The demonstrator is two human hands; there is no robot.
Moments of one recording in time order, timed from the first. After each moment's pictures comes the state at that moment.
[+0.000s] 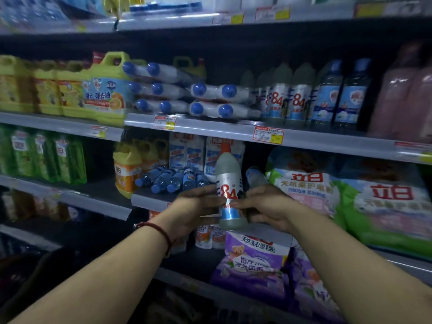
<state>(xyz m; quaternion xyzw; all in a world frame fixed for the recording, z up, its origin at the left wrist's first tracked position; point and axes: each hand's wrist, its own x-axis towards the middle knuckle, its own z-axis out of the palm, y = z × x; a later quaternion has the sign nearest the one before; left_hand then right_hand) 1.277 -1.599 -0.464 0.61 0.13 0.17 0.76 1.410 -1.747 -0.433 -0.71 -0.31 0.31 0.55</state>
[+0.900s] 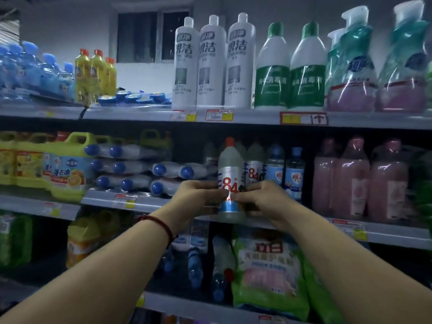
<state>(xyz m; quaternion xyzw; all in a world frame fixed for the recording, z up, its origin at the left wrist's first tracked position) 1.353 -1.638 -0.272 0.71 0.03 0.26 0.65 1.458 -1.796 -0.254 -0.70 -0.35 0.13 0.61</state>
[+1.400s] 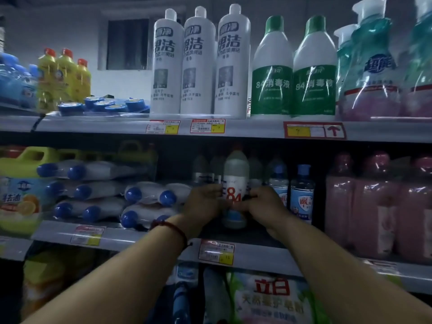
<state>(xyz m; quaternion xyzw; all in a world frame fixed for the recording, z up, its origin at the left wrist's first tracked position) 1.482 -1.599 -0.250 0.72 0.03 0.32 0.61 1.553 -1.743 -0.236 -0.74 -0.34 0.00 0.58</state>
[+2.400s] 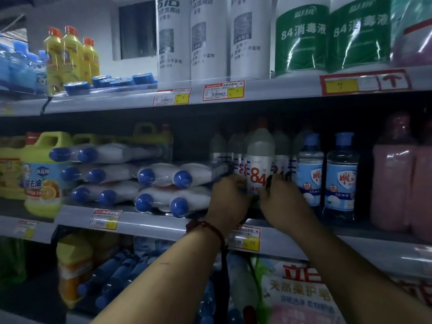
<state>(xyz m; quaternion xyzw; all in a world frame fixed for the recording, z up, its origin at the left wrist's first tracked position) 1.513 -1.597 -0.285 0.84 0.11 0.43 0.32 1.568 -1.717 -0.280 -0.84 -0.33 -0.23 0.36</state>
